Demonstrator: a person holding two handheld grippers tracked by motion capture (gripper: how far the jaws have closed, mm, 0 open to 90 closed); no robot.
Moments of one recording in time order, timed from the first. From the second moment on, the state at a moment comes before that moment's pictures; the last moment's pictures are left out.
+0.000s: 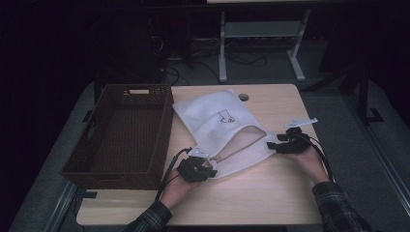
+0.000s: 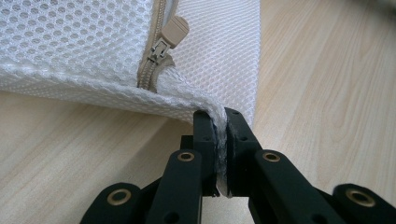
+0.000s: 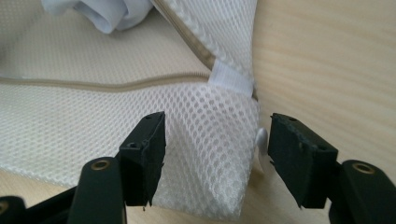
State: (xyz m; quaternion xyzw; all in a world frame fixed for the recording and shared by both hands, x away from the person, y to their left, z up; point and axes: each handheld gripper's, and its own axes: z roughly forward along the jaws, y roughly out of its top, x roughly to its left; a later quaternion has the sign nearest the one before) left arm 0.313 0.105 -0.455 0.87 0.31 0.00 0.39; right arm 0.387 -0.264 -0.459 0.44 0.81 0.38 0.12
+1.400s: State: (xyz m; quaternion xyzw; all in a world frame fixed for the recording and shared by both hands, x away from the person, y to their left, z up) left arm 0.308 0.124 -0.454 0.87 0.32 0.01 0.37; right arm 0.293 -0.265 -0.445 0.41 0.83 0.35 0.12
